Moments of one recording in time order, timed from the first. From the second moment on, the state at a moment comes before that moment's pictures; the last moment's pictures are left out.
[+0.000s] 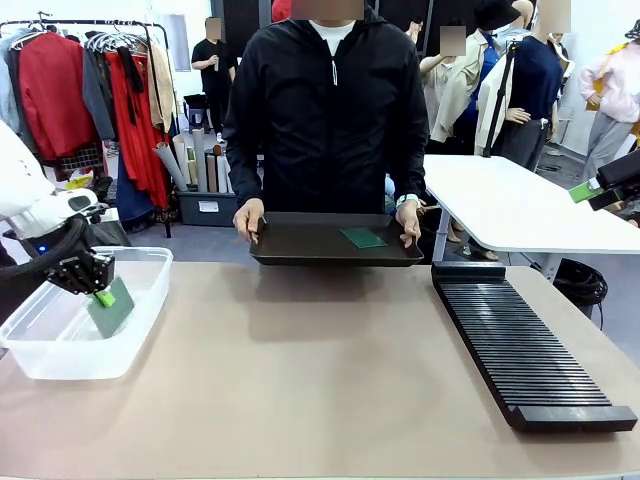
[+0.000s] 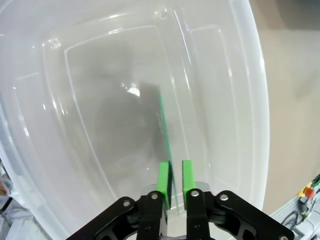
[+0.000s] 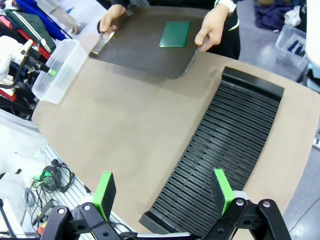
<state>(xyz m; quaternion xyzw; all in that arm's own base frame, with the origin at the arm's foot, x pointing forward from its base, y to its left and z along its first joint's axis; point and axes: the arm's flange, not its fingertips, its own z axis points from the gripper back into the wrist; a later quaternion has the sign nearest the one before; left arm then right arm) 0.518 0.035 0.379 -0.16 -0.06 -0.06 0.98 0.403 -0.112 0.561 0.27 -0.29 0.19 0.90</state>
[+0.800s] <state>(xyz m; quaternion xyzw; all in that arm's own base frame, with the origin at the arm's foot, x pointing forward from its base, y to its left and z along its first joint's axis) 0.528 0.028 0.423 -0.12 -0.09 -0.08 0.99 0.403 -0.112 0.561 0.27 -0.29 0.19 0.90</state>
